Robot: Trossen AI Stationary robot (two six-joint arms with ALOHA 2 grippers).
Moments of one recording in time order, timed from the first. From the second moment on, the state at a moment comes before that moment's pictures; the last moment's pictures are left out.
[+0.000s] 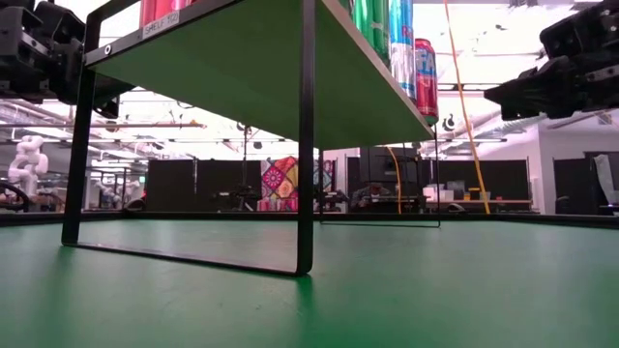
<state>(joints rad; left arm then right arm) -0.09 0.00 0.01 0.04 -0.12 -0.02 0.02 0.09 0.02 0.04 -0.03 -0.14</state>
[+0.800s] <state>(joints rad) -0.09 0.03 0.00 0.01 0.01 0.01 0.00 0.11 0.02 0.02 -0.03 -0.11</state>
